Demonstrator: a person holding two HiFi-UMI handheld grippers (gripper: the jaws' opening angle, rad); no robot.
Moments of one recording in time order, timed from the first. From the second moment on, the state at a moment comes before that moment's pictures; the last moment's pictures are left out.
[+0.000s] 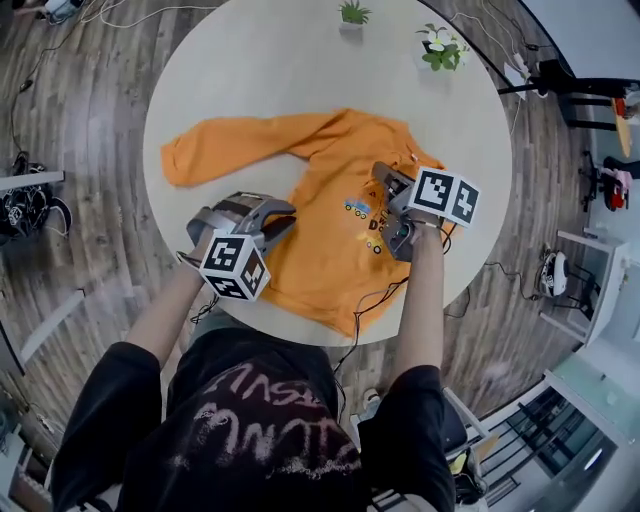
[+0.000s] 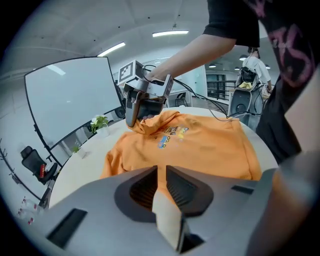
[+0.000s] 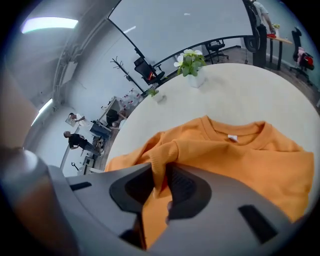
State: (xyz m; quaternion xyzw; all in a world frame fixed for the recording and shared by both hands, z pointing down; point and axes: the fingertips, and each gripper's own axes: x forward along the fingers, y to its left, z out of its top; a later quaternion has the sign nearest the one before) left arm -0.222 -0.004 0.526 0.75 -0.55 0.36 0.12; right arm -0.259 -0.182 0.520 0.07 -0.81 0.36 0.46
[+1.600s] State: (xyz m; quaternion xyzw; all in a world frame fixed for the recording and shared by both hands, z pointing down) left arm -0.255 0.082 0.509 0.57 -0.72 0.35 0.20; right arm -0.267 -0.142 0.472 -0.02 -0.94 0.21 0.27
